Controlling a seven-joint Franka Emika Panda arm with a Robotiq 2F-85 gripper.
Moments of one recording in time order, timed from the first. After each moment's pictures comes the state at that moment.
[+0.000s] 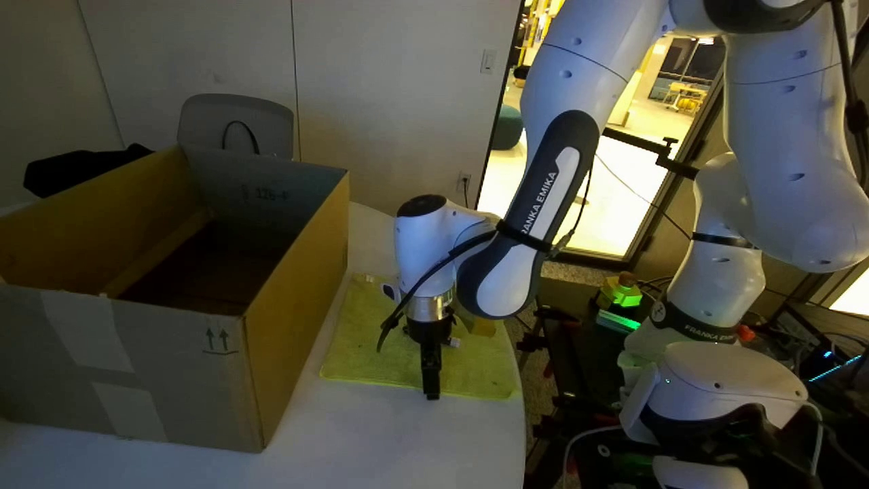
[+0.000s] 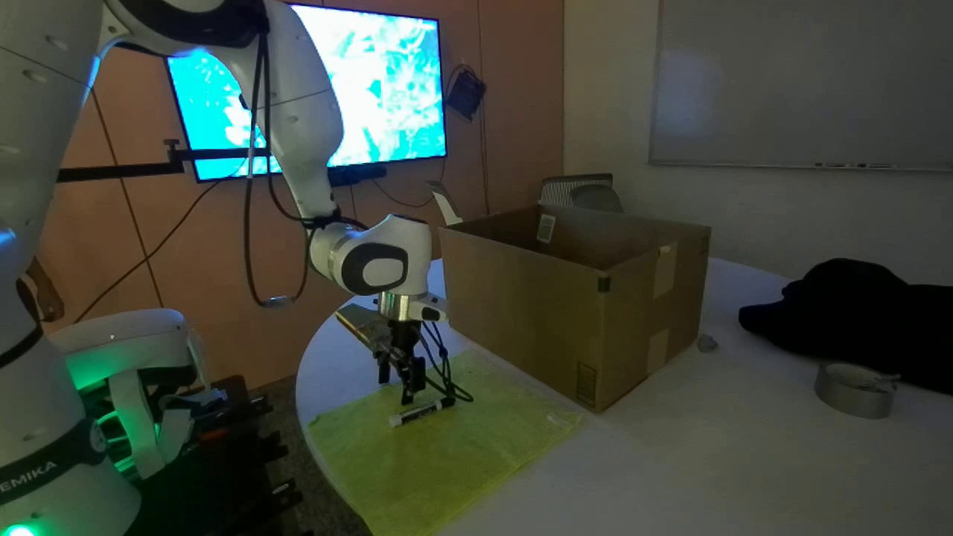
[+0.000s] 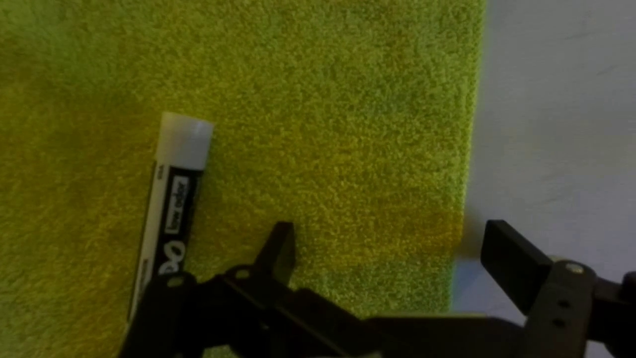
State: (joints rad) arm 0.08 0.51 0.11 -2.36 -0.01 2.70 0.04
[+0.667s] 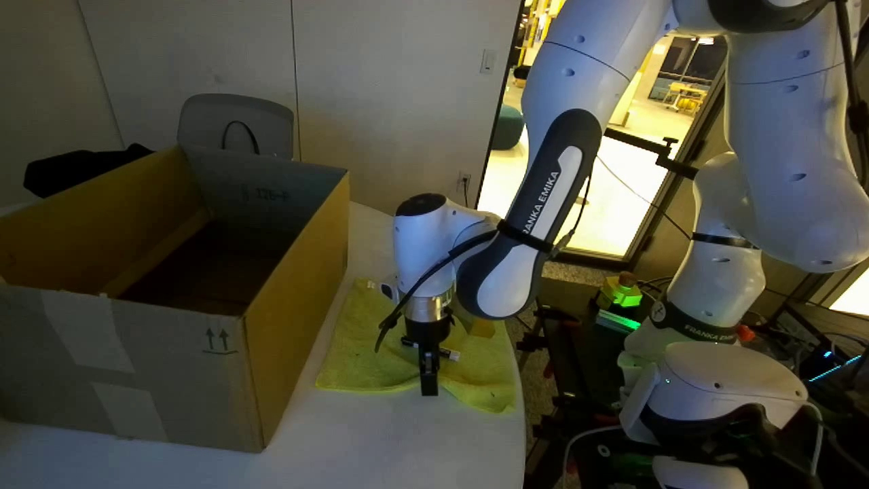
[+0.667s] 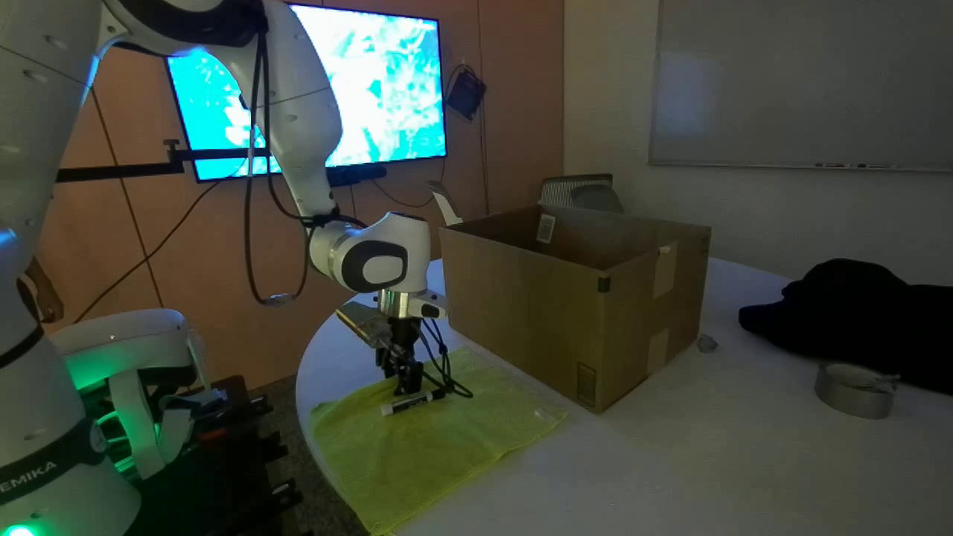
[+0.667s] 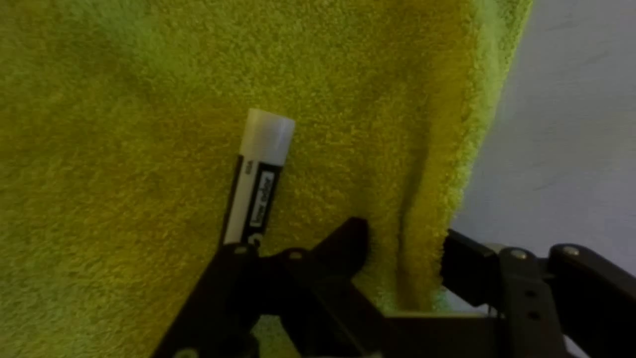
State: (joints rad) arm 0.10 0.51 0.10 -2.36 -0.01 2.70 0.06
